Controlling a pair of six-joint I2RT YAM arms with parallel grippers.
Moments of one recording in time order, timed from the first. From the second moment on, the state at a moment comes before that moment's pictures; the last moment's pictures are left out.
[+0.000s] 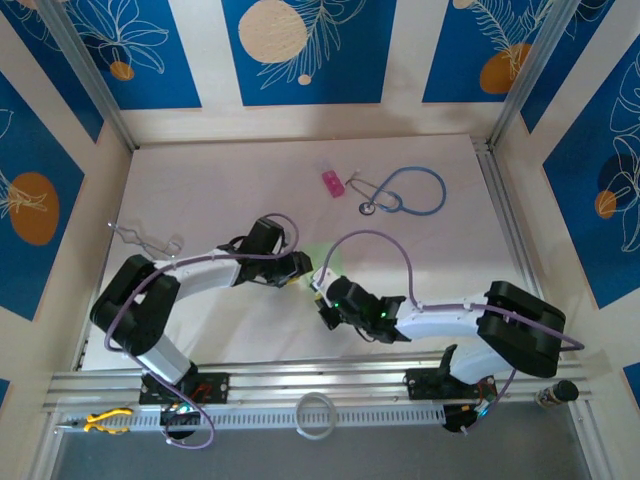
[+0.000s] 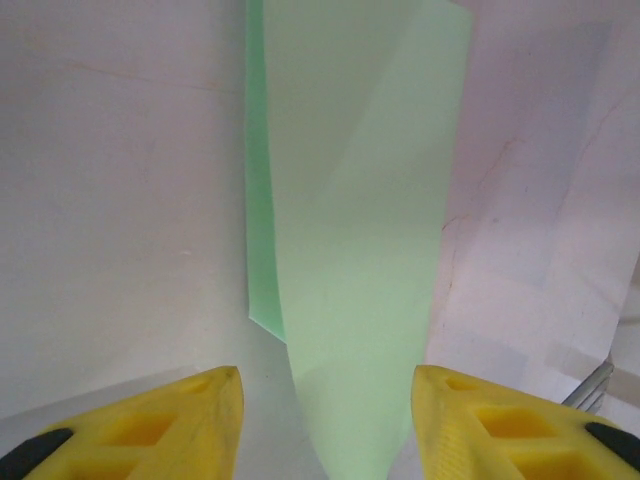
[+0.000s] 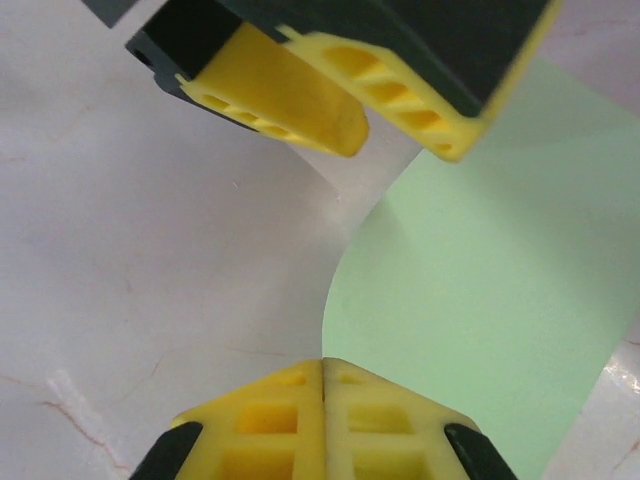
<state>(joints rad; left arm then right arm) -0.61 1.60 0.81 -0.13 0.39 -0.94 1.07 1.38 0.51 0.15 0.19 0.20</state>
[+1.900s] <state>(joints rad) -0.58 2.00 1.26 -0.45 0.50 -0.54 0.75 1.57 0.59 0.21 -0.31 0.31</state>
